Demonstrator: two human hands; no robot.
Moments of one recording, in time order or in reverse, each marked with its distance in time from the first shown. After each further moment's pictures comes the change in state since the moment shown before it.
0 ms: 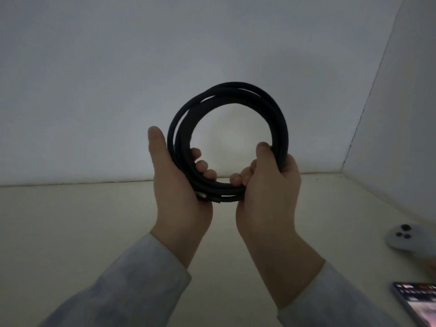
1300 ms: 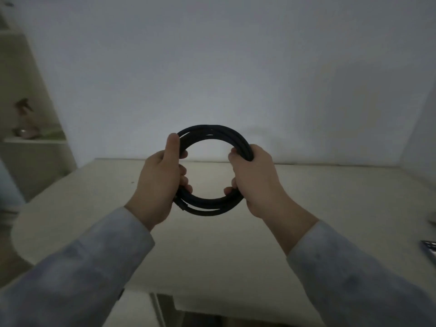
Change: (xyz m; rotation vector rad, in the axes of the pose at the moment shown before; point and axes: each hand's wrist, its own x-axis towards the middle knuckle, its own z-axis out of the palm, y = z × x) left_hand -0.126 0.175 -0.100 0.859 0.190 0.236; right_hand -0.146 -0.012 0.056 -0.524 -0.503 0.199
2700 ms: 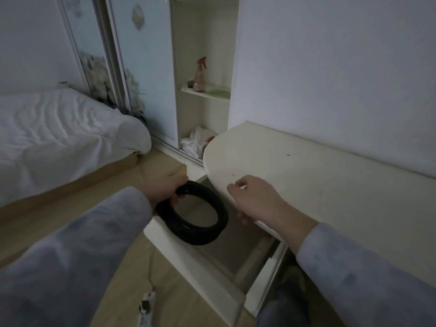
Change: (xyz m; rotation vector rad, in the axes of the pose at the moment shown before) left_hand -0.027 -0.085 -0.418 0.264 0.325 -0.708; right_hand -0.112 0.085 0.319 -0.772 -0.797 0.030
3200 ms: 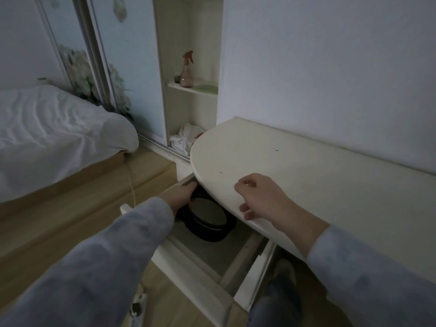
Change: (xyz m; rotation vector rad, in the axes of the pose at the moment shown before) left_hand 0.061 -0.022 0.067 0.126 0.058 0.067; right_hand 0.007 0.033 -0.020 0.252 0.050 0.051
